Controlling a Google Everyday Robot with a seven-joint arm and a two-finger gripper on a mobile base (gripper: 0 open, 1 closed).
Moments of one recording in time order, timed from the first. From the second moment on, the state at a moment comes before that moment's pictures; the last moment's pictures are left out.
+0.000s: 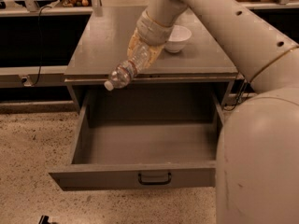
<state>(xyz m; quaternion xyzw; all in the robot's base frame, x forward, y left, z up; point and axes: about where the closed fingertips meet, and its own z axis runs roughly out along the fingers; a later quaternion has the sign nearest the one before) 0.674 0.015 0.886 -0.94 0.24 -0.02 0.23</state>
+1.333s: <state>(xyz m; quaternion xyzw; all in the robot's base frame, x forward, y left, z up) 0.774 0.014 0.896 -0.89 0.34 -0.06 0.31</state>
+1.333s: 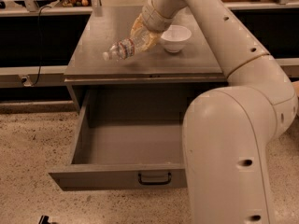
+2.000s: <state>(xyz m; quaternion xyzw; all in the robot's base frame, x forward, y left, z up) 0.777 0.015 0.861 -0.88 0.38 -0.02 0.28</state>
